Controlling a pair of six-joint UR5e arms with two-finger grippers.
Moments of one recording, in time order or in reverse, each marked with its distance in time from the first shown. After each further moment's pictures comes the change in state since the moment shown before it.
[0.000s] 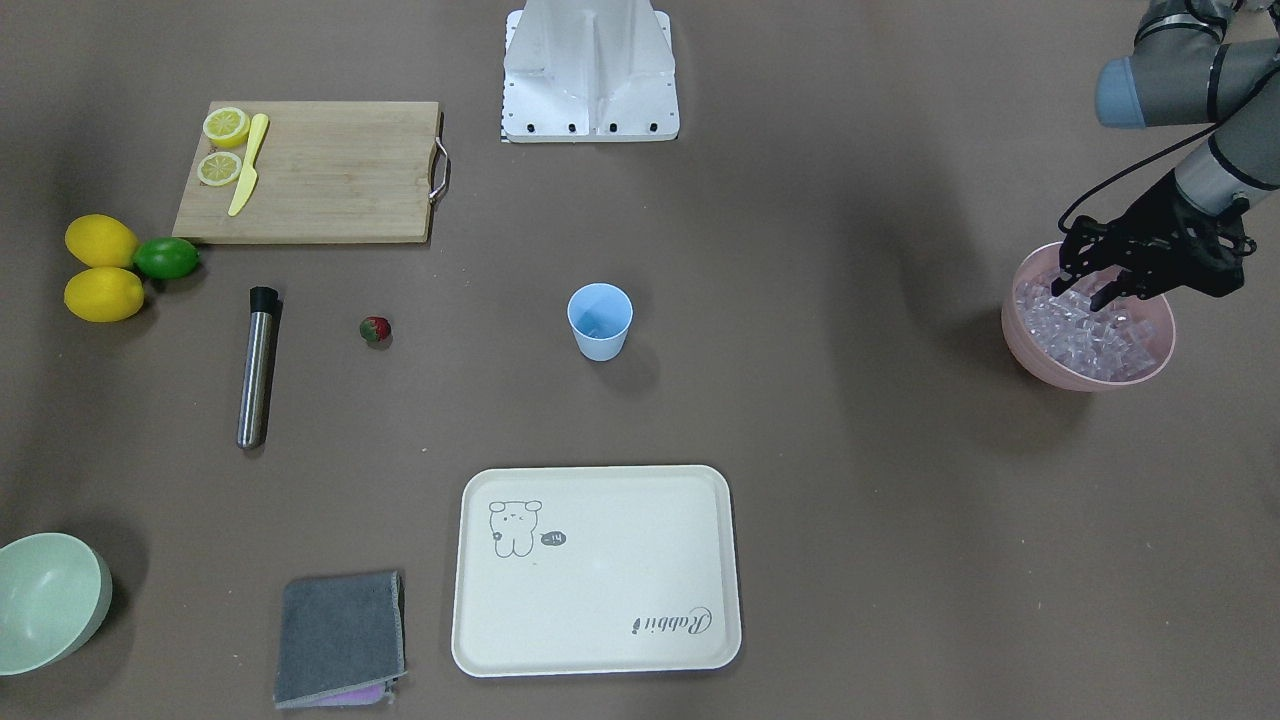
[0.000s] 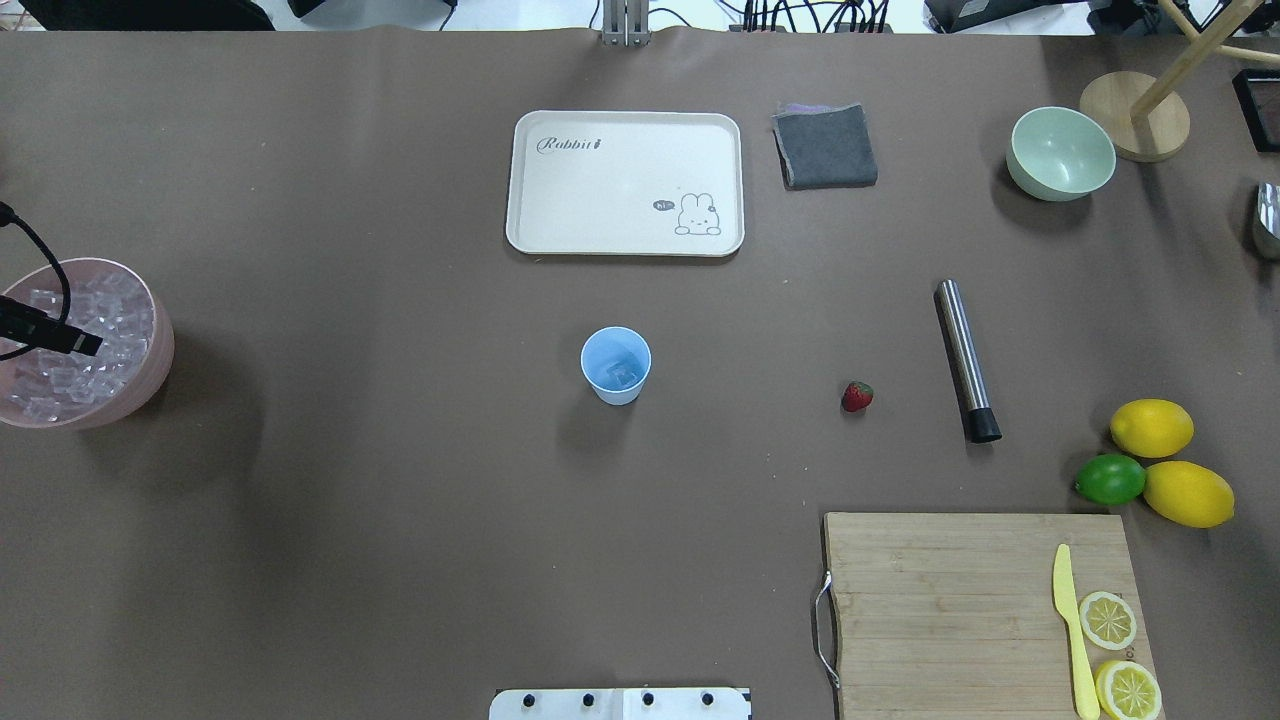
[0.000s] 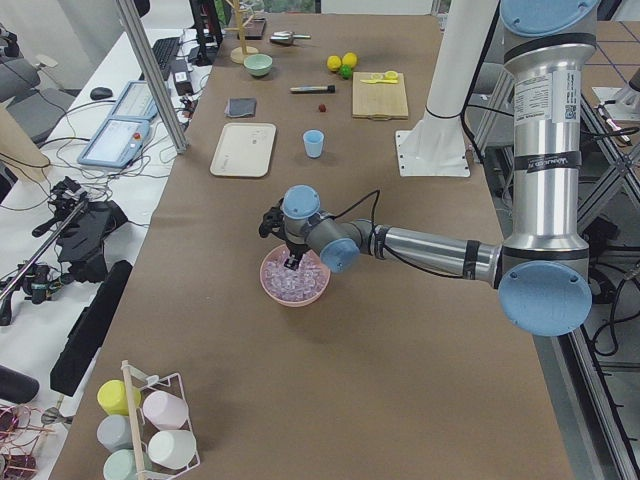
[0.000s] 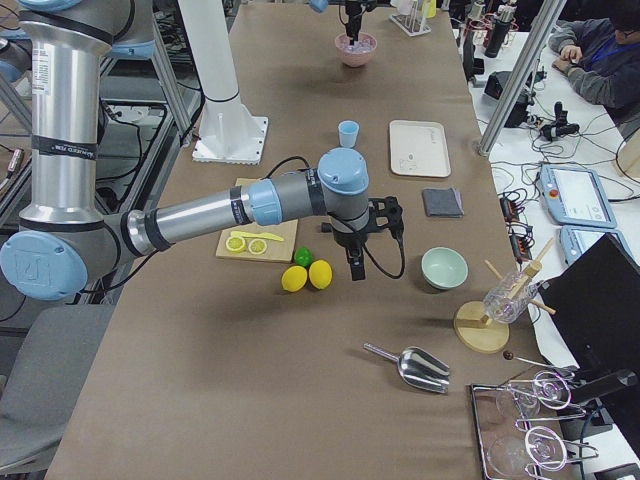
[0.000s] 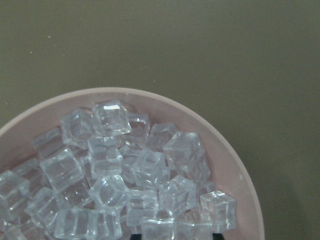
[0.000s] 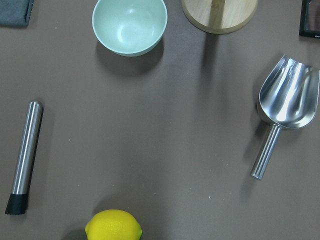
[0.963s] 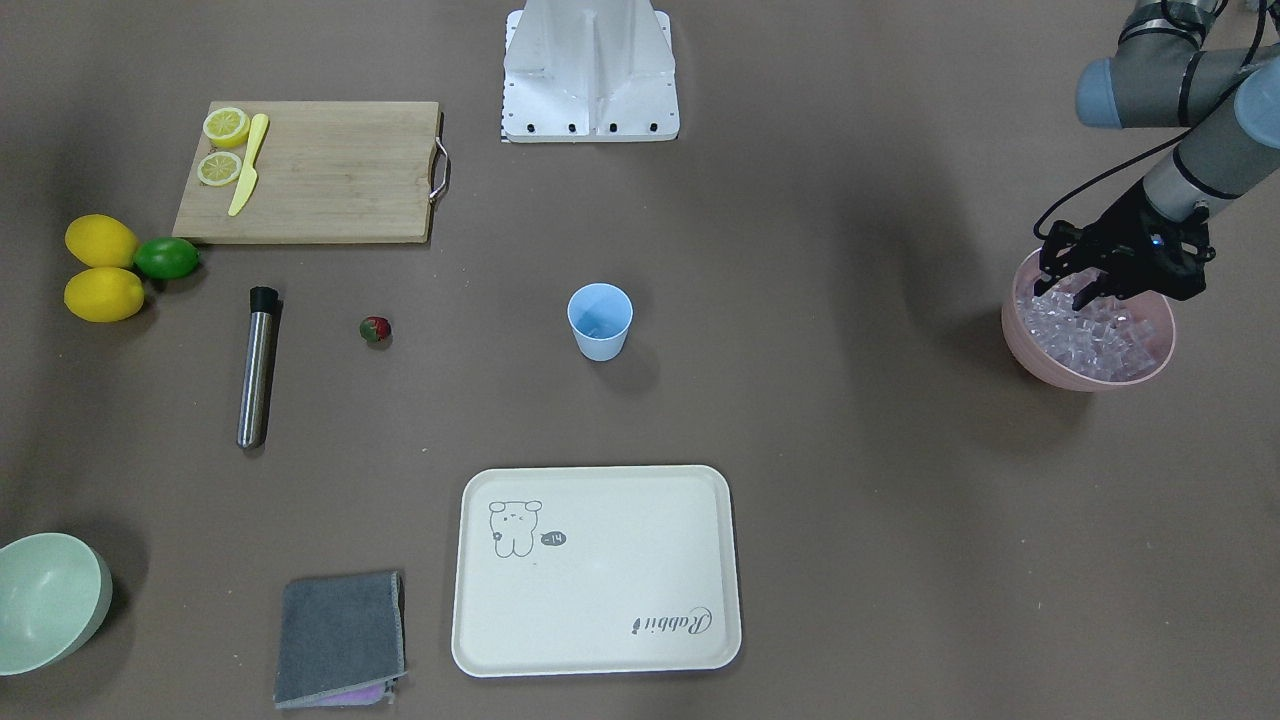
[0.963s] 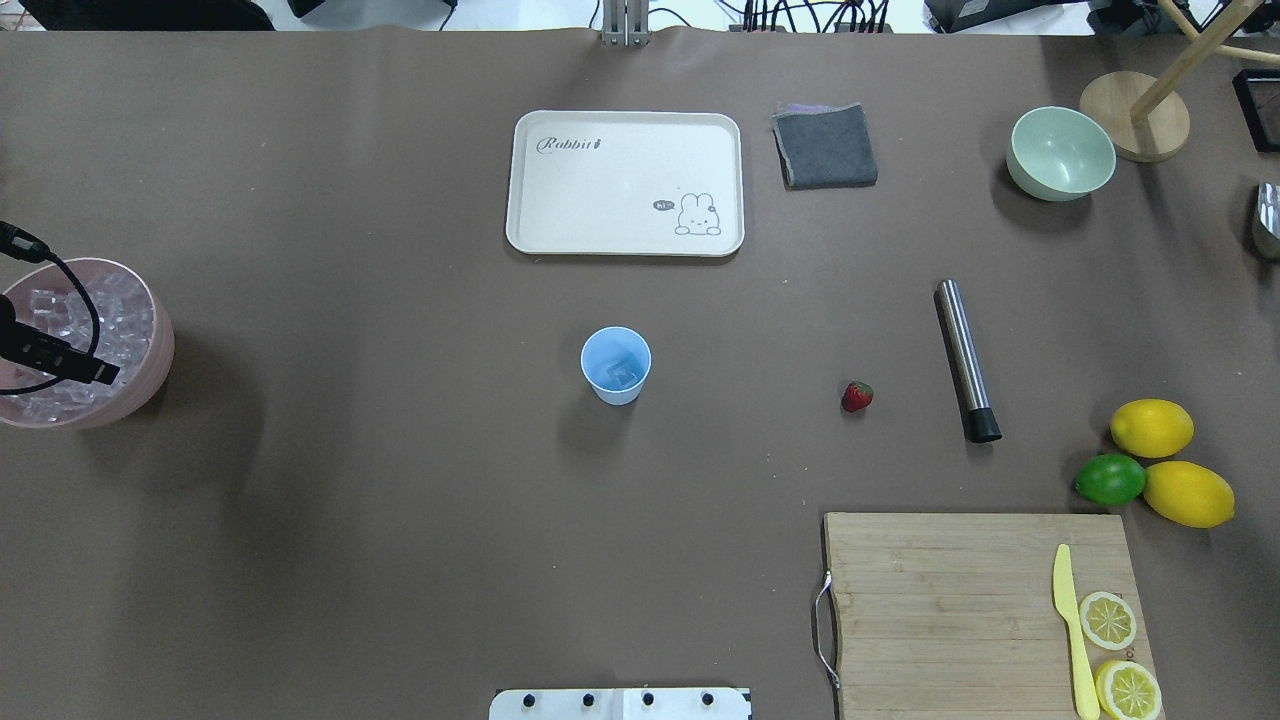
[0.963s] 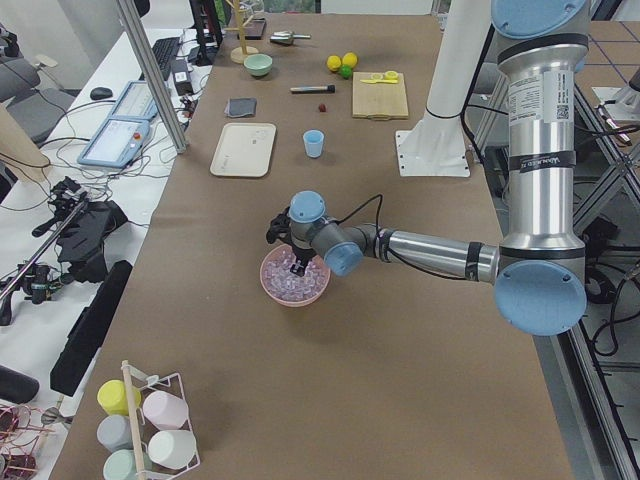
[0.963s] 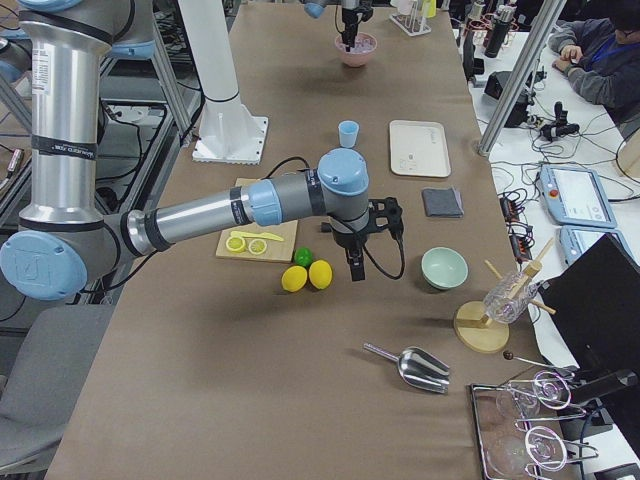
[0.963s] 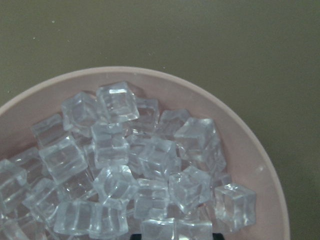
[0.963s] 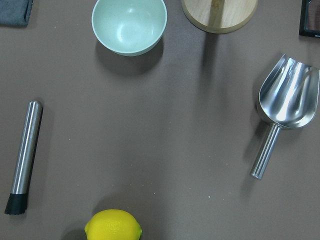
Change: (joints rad) left arm 0.088 0.019 0.014 -0.011 0.053 -0.026; right arm 0.000 0.000 -0.001 0.000 0.000 -0.001
